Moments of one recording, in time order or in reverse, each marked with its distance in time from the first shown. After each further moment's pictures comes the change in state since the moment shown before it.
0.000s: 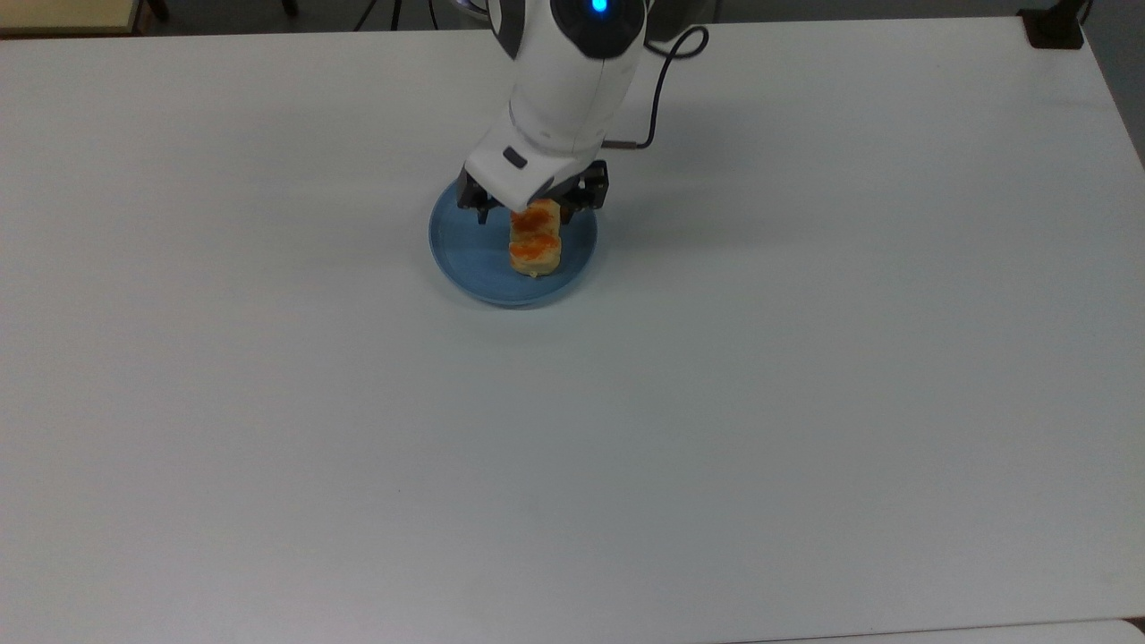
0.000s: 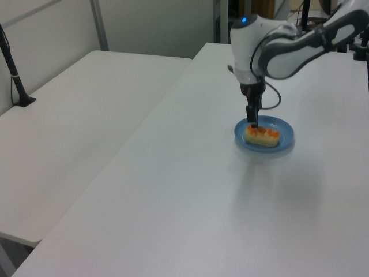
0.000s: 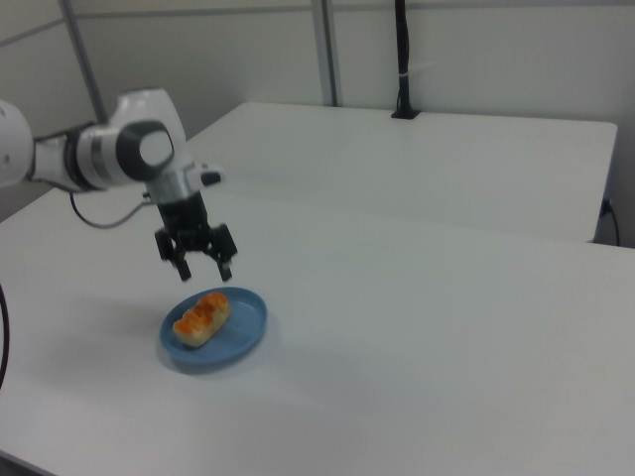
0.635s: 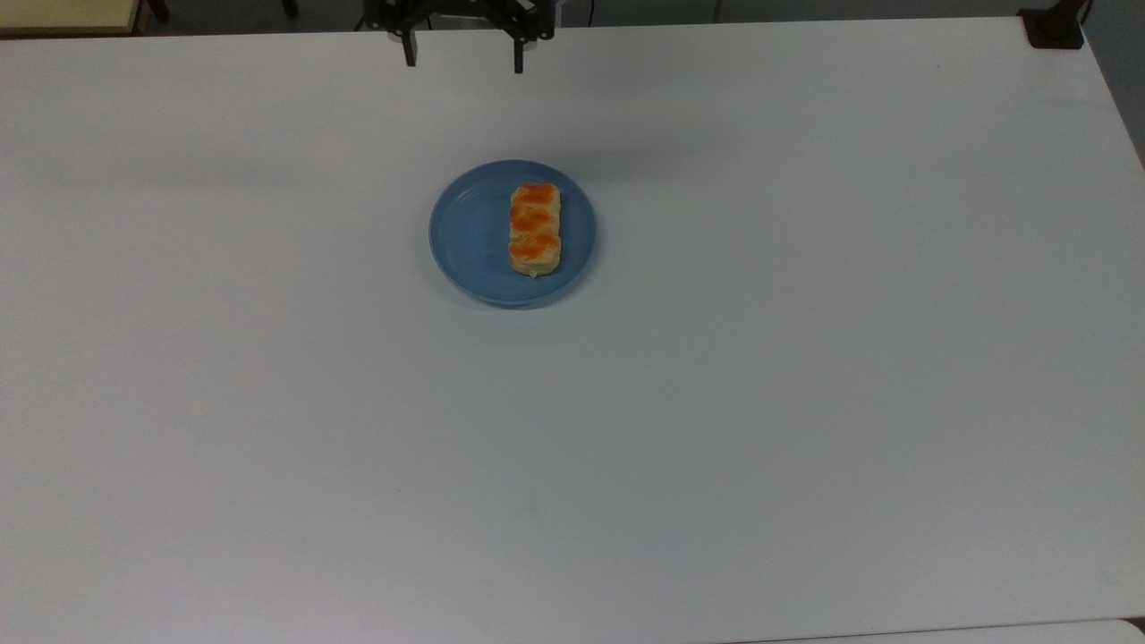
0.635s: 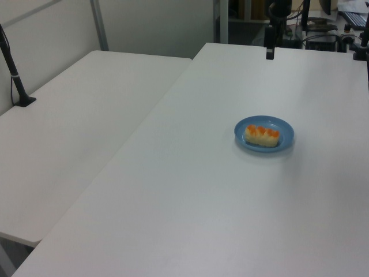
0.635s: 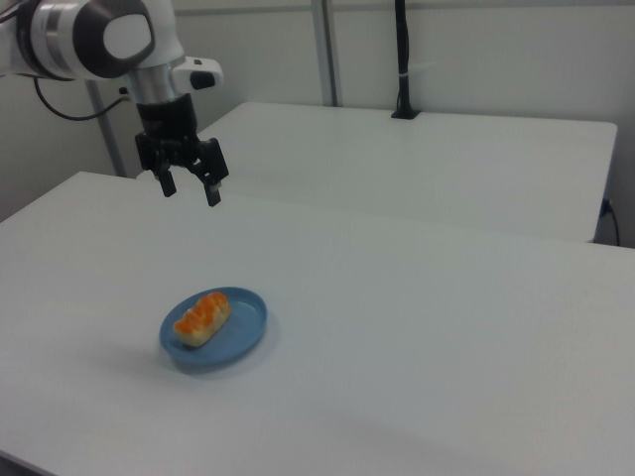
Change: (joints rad) arm -0.416 -0.266 0.298 0.148 0.099 -0.286 -0.035
